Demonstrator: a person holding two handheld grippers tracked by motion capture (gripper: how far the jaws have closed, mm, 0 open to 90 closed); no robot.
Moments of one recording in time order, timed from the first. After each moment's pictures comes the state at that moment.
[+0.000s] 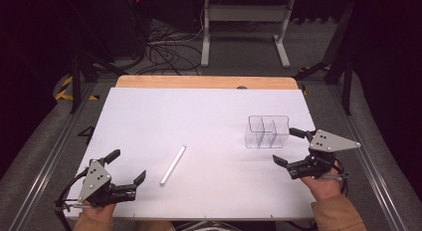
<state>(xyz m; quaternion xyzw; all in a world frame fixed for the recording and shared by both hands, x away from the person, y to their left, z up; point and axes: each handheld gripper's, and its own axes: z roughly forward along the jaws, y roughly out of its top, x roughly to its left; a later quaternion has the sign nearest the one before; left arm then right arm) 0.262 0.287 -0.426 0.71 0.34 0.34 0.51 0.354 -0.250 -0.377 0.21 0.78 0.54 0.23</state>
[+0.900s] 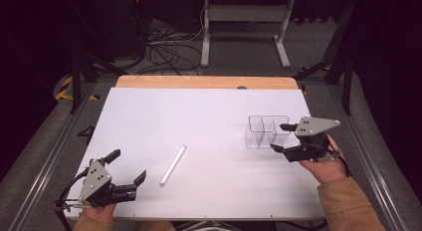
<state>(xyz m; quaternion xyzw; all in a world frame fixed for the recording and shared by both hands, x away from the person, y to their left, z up) 0.262 0.286 -0.426 0.71 0.34 0.34 0.51 0.392 -0.239 -0.360 0.18 0.87 0.41 0.22</state>
